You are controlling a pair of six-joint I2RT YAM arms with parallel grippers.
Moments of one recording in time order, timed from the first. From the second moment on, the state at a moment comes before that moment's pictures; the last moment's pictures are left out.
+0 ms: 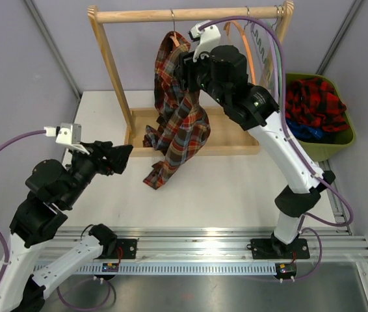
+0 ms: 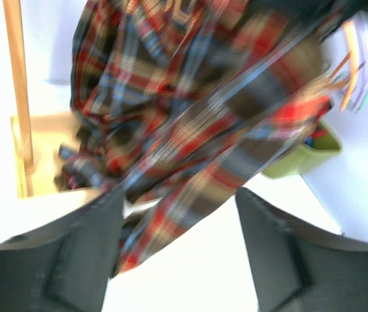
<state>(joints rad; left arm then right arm) -0.62 0.59 1.18 -0.61 -0.17 -0.40 0.79 1.83 2.37 -0.65 0.23 0.10</state>
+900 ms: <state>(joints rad) -0.62 0.52 1.10 -0.69 -0.16 -0.44 0.79 2.01 2.75 -0.68 0.30 -0.06</state>
